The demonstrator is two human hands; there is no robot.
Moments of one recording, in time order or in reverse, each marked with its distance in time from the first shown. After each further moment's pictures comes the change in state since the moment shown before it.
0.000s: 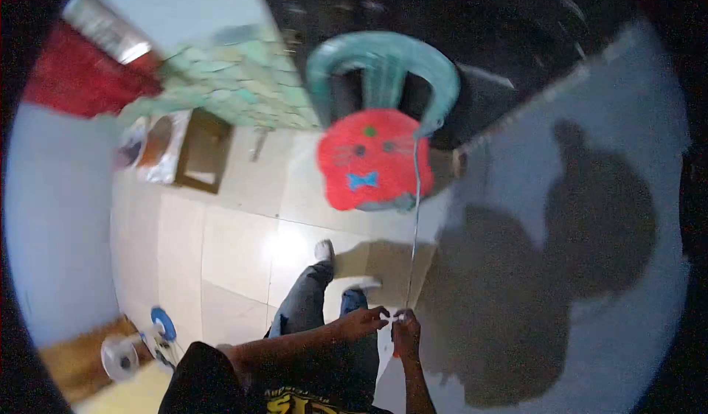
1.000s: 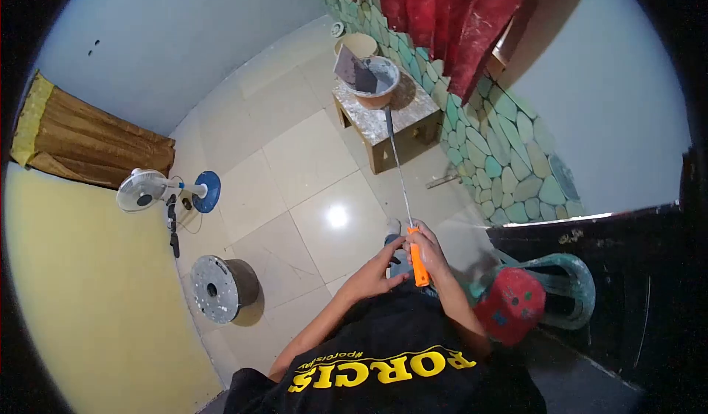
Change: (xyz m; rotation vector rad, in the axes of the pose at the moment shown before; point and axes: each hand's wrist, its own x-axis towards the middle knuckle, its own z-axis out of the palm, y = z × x) left_hand -0.441 -0.004 -0.357 -0.132 1.272 0.343; right_hand 0.070 -0.170 0.698 -0.417 -1.069 0.285
